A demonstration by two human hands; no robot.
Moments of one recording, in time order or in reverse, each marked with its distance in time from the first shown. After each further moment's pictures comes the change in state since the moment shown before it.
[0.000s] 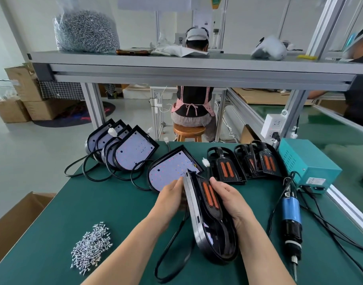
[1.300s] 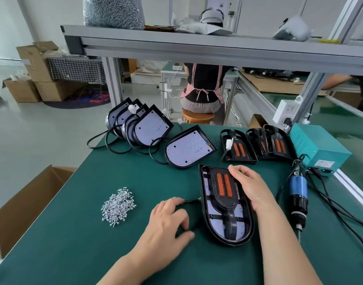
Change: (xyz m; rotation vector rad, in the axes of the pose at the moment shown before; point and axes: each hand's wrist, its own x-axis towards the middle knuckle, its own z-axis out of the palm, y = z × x) left_hand -0.129 -0.077 -0.045 0.856 -0.002 0.558; right_hand -0.031 0.006 -0.018 -0.409 0.133 -0.169
